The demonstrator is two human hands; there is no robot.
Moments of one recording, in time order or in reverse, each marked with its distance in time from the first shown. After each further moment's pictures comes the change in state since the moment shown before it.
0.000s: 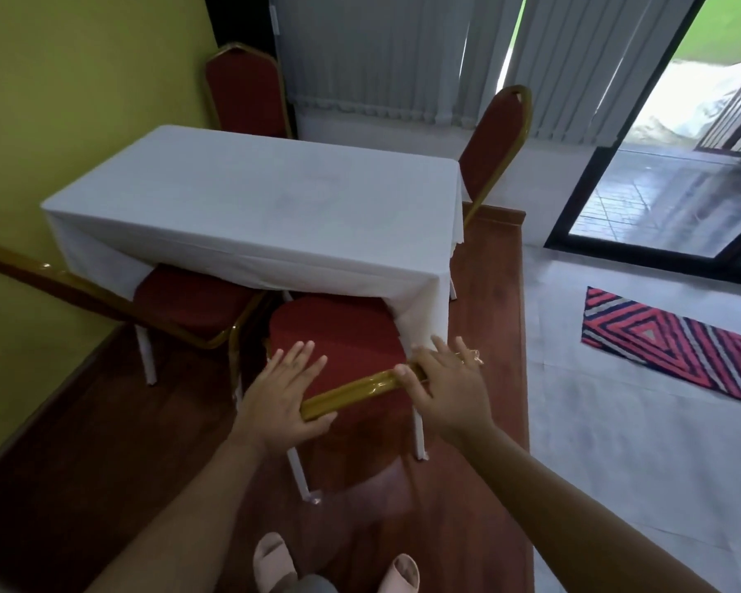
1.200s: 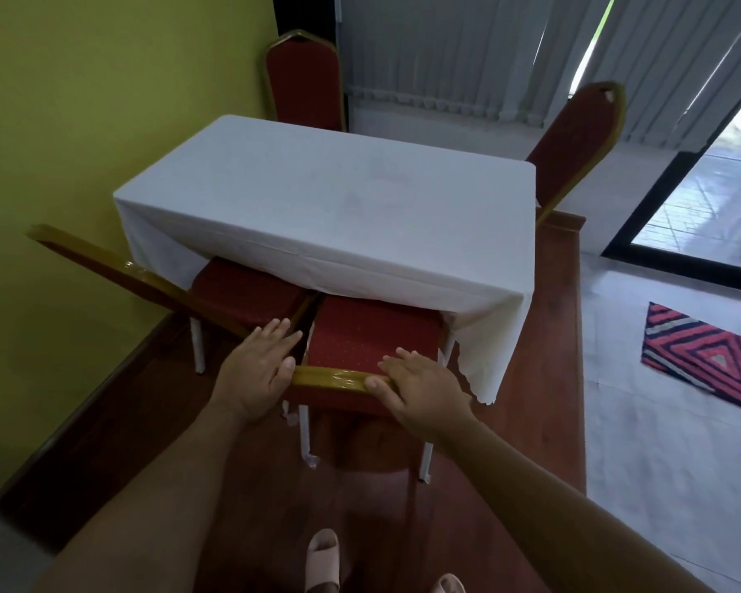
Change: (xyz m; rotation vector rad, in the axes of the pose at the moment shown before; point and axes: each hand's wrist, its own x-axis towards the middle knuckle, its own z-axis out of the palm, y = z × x) left_hand 0.000 -0.177 -0.047 -0.059 0.046 -0.179; right_hand 0.089 -0.130 0.075 0.039 -0.330 -0.212
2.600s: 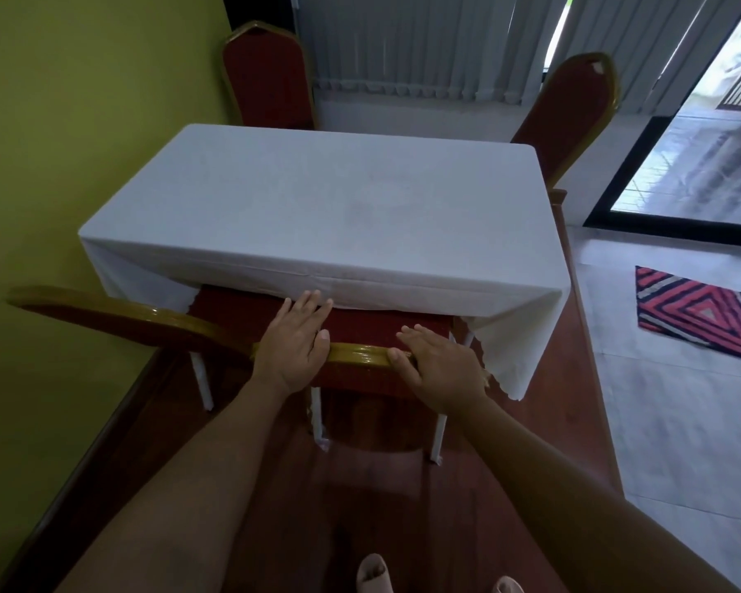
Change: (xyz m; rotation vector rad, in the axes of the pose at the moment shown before) left_hand 0.115 -0.084 -0.003 -0.076 -0.010 0.149; right_hand 0.124 -0.029 0.036 -0.065 0.196 0.241
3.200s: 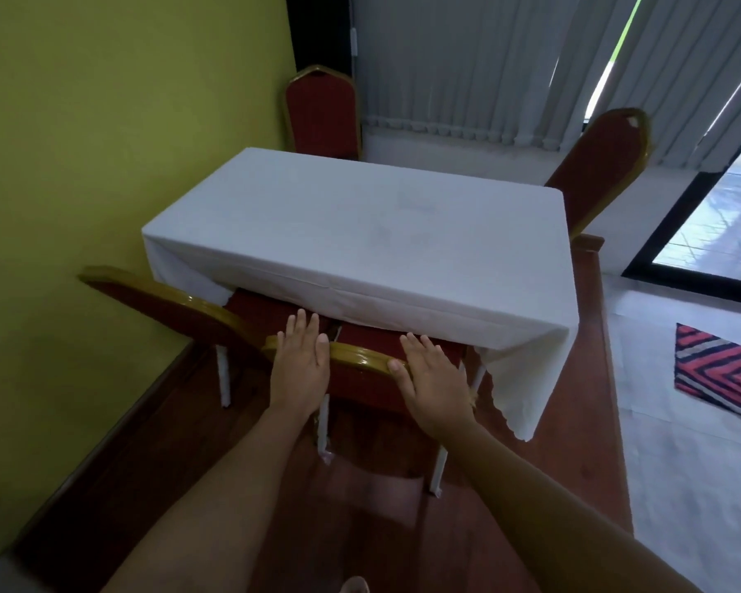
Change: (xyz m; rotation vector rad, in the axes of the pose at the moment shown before) left_hand -0.033 0.054 0.014 -0.133 0.195 -0.464; right_hand -0.021 0.010 -0.007 0.143 -0.024 -0.069
